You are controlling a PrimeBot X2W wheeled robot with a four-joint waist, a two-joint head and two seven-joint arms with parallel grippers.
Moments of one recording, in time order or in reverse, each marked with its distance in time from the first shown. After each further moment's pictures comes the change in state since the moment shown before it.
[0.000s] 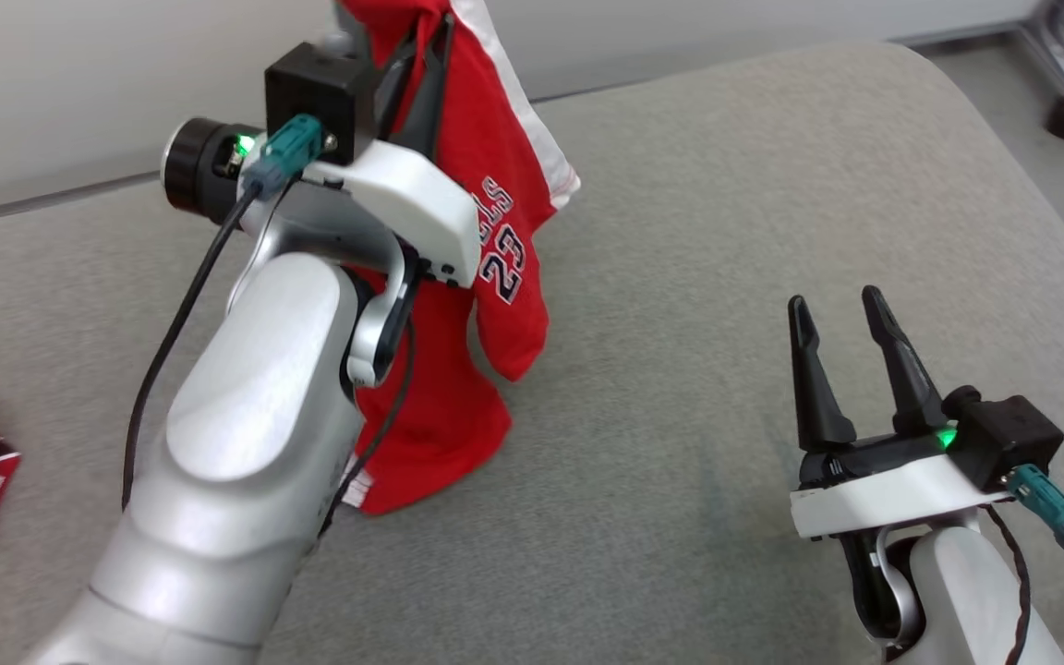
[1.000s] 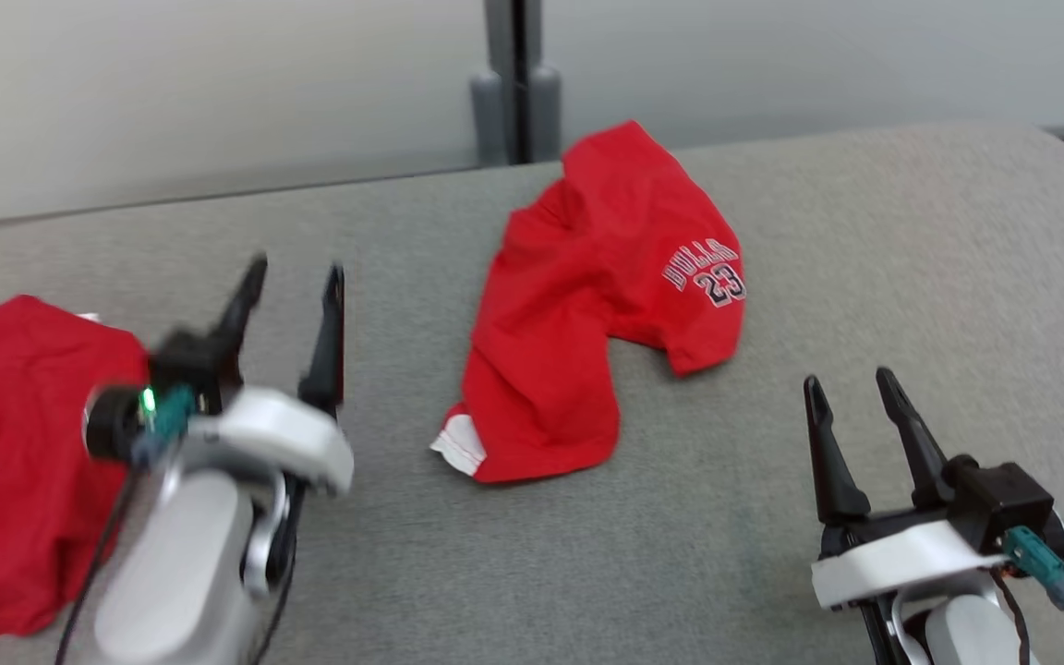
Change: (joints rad) left arm 0.307 0.144 0.044 0.148 -0.098 -0.037 -0.314; right arm 0.100 0.001 -0.050 0.045 -0.082 0.000 0.000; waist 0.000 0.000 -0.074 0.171
